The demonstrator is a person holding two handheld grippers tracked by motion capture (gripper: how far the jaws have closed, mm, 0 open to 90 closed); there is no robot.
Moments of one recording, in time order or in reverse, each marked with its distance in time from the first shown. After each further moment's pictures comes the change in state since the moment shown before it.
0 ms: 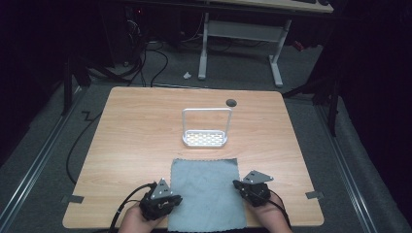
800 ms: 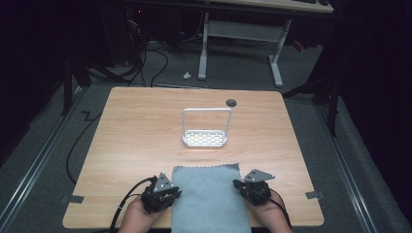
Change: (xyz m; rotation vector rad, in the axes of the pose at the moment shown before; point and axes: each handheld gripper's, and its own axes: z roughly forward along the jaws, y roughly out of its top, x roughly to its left) left arm 0.001 -0.006 0.005 0.036 0.000 -0.007; right arm 0.000 -0.002 -0.002 0.001 0.043 0.028
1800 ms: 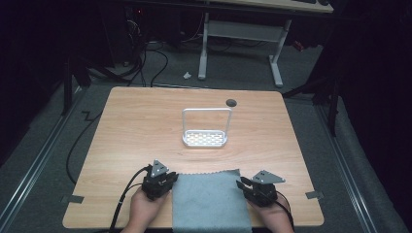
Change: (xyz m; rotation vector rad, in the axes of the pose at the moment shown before) left arm 0.034 0.013 0.021 -0.109 0.164 -0.190; right arm -0.007 0.000 -0.010 -0.084 -0.044 0.075
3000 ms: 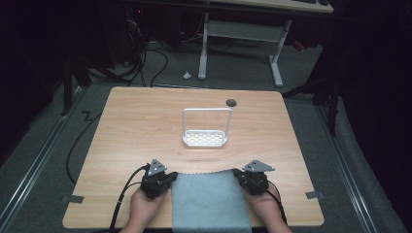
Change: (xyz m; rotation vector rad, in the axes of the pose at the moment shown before) left arm 0.003 0.001 -0.006 -0.035 -0.039 -0.038; right arm -0.003 0.021 0.026 0.000 -0.048 0.005
